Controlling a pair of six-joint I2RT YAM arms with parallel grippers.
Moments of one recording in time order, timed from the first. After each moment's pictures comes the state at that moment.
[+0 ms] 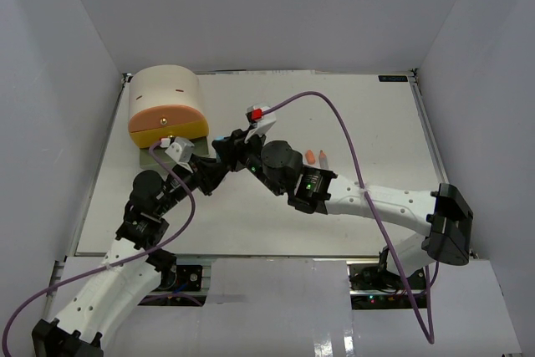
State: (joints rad) left arm -0.42 0.55 0.45 0.16 0.38 -0.32; right arm 1.24 1.49 1.21 0.28 0.43 0.39
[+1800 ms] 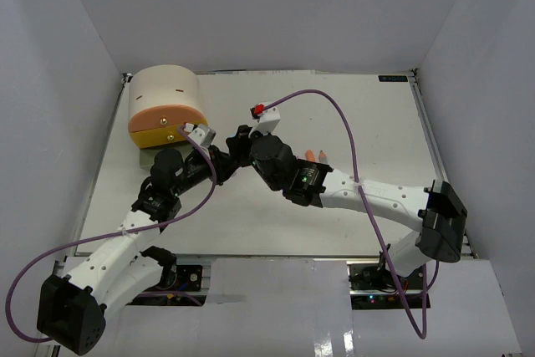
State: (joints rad) left arm -0.44 0.85 0.53 0.22 0.41 -0.27; right arm 1.20 1.54 1.25 0.07 0.56 0.50
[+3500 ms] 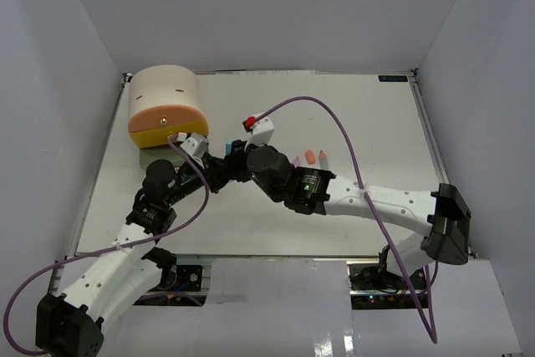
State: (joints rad) left arm -0.43 0.73 0.45 0.21 0.48 -0.29; right arm 1.25 1.49 1.26 -0.04 0.55 0.50
